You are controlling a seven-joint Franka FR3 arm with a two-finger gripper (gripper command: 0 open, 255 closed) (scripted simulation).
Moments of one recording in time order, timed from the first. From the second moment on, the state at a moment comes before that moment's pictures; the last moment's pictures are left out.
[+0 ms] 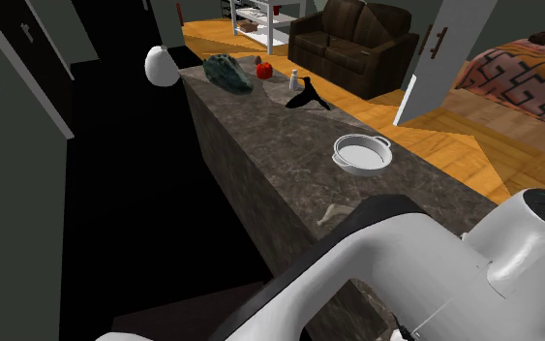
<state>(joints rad) -0.50 -0.58 -0.93 -2.08 -0.51 1.75 -1.10</state>
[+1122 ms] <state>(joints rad) -0.50 -0.59 -0.97 -2.17 -0.53 1.84 -1.08</state>
